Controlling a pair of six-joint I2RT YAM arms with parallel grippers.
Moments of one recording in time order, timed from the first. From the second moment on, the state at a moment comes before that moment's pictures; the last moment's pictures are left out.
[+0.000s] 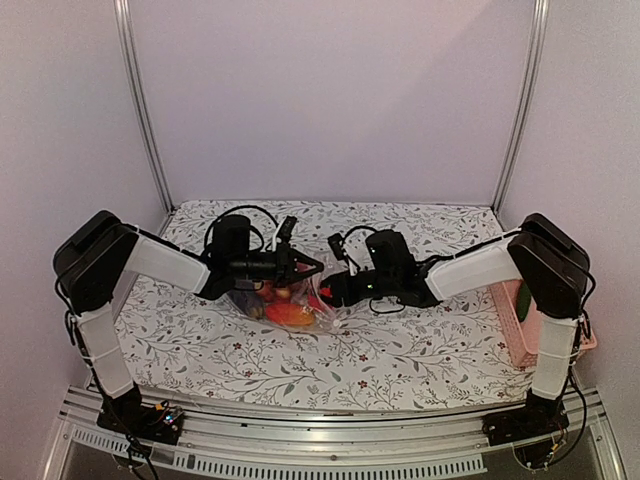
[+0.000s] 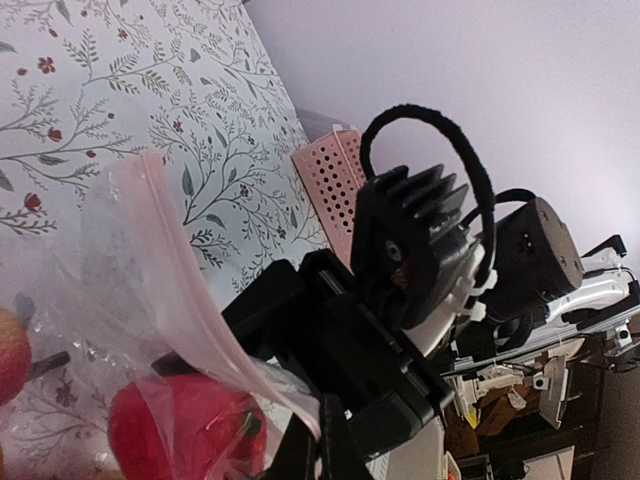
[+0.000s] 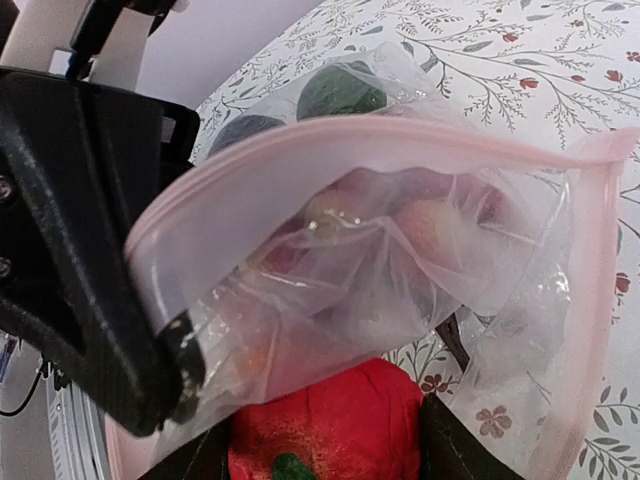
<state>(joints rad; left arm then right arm) -0.61 1.87 0.90 0.72 0.76 -0.91 0.82 1.98 1.10 0.38 -0.35 0.37</state>
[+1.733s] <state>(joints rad) -0.60 1.96 0.93 0.72 0.78 -0.91 -0.19 1.15 0.56 -0.04 -0.09 0.38</state>
